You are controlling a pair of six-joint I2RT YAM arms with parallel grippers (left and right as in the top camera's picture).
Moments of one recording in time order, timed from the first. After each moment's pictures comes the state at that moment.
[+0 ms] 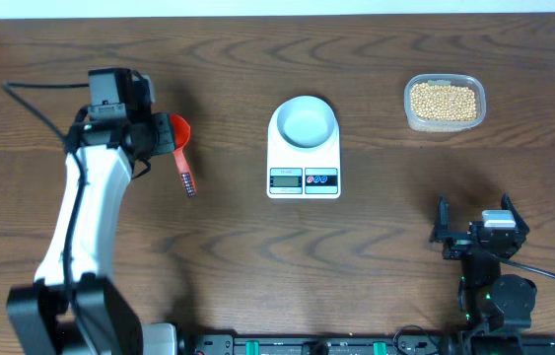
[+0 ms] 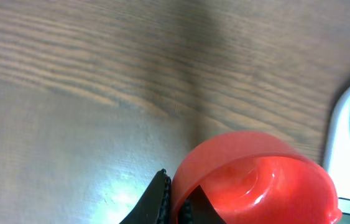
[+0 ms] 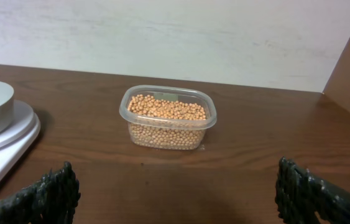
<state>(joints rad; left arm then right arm) 0.11 1.53 1.21 -0.73 0.07 -0.13 0.00 0.02 0.01 -0.07 0.04 -0.09</state>
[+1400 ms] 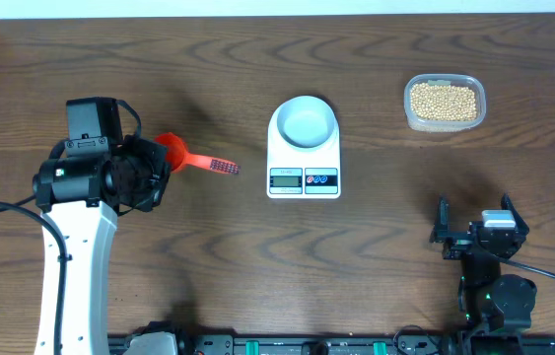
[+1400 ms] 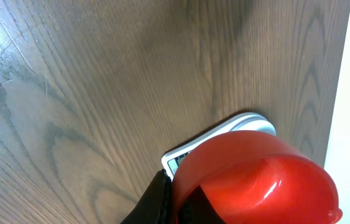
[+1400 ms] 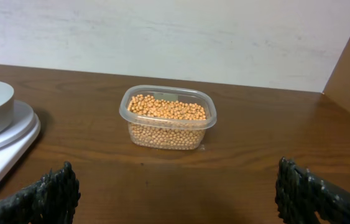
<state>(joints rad) 0.11 1.28 1.21 -1.07 0.22 -1.16 0.00 0.02 0.01 -0.07 0.04 -0.09</state>
